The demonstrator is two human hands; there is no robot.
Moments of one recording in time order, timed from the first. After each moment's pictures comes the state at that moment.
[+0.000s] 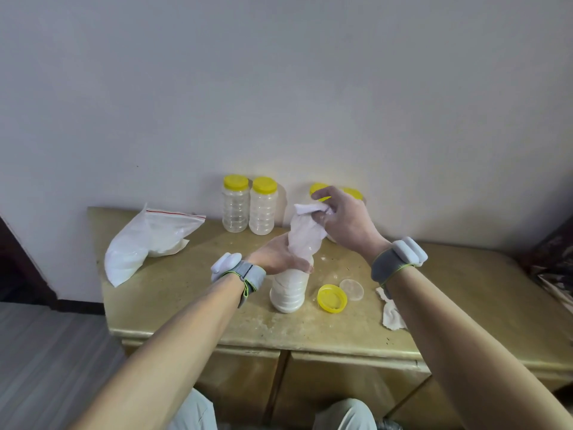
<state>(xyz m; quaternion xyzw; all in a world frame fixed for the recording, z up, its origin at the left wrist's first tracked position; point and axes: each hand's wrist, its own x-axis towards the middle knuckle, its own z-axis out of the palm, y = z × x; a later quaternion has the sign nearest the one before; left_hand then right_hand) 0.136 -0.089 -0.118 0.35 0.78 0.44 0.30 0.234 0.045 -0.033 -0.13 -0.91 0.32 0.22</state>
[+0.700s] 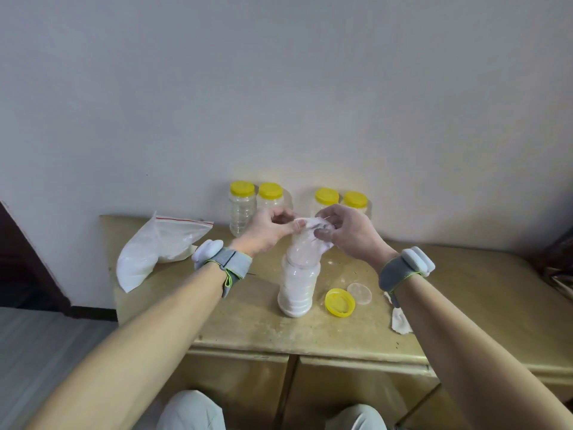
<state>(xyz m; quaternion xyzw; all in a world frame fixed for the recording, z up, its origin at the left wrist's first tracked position) 0.120 -0.112 -0.076 0.29 0.73 0.60 0.15 0.237 0.048 -0.046 -0.14 -0.88 0.41 0.17</state>
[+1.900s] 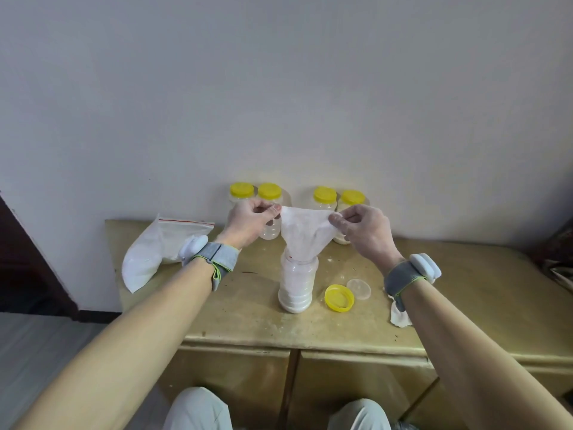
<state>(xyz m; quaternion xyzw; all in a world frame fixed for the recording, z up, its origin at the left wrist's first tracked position) 0.114 -0.133 -0.064 0.24 0.76 0.60 0.08 0.261 0.058 -0.053 -0.23 -0.83 0.43 0.28</state>
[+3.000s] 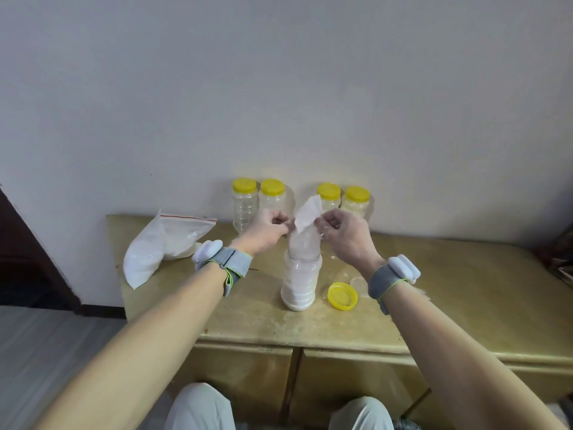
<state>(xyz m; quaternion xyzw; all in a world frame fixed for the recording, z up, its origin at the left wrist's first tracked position) 0.129 -0.119 -0.076 0.27 0.78 0.55 0.15 0.240 0.031 -0.071 -0.20 -0.86 0.40 0.24</state>
